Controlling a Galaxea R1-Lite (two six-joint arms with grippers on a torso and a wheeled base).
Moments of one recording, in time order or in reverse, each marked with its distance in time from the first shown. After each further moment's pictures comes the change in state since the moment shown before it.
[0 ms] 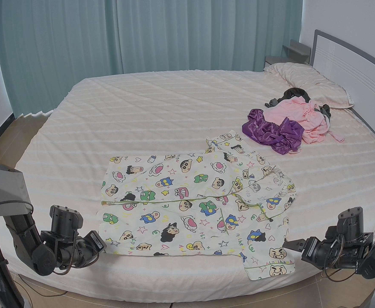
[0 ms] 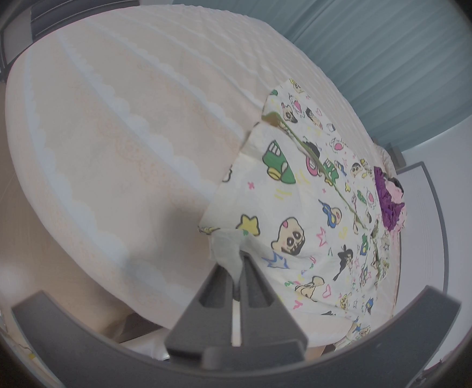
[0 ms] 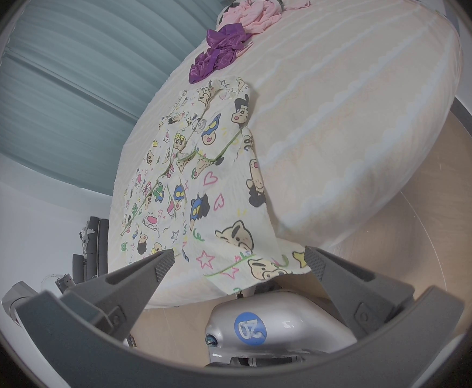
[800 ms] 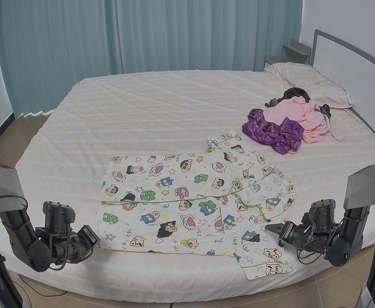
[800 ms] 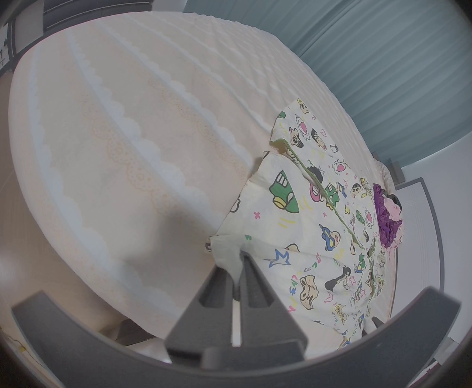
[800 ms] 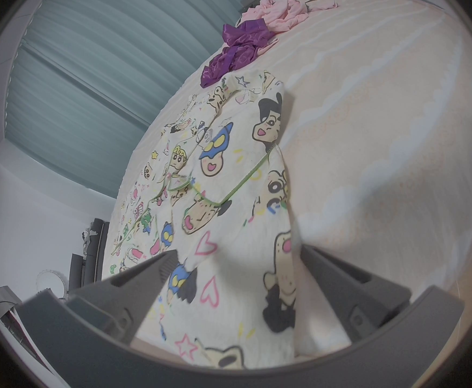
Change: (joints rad) left arm 0.070 -0.010 -0.008 -0.017 -0.011 0.001; right arm -0.040 0.407 -0.273 -0.243 0.015 -0.068
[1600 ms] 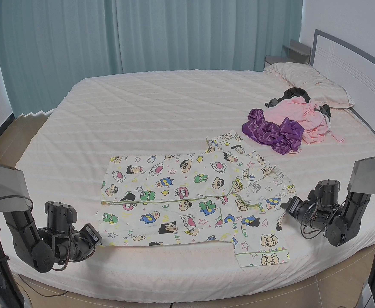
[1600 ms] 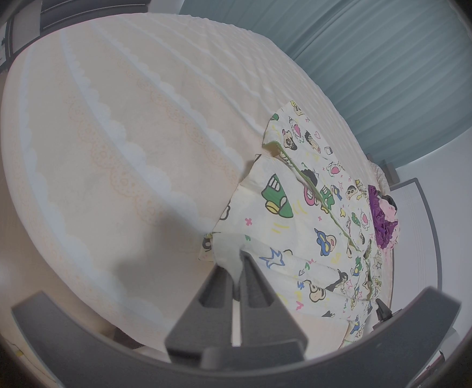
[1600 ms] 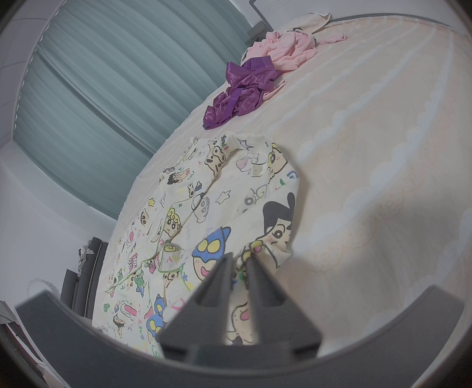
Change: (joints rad) left arm -0.006 0.043 -0.001 -0.082 -0.001 0.002; right arm -0.138 0.037 -0.238 0.057 0.011 -0.082
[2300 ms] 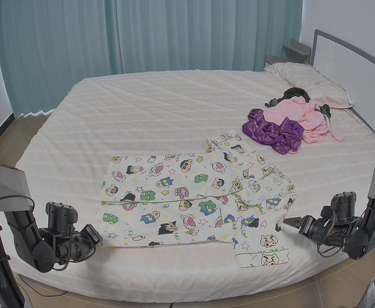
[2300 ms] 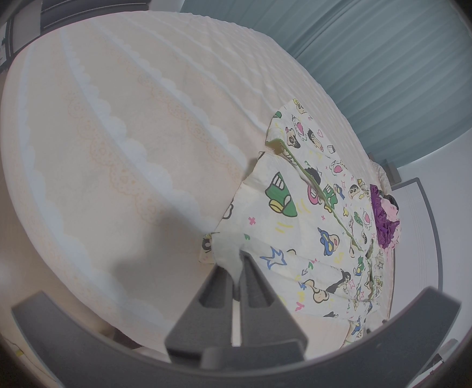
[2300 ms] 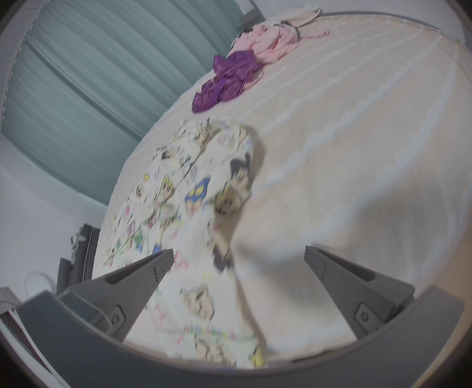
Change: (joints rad) left arm -0.001 0.014 -0.005 0.000 -0.004 -0.001; right arm -0.009 -0.186 0.285 0.052 0.036 -0.047
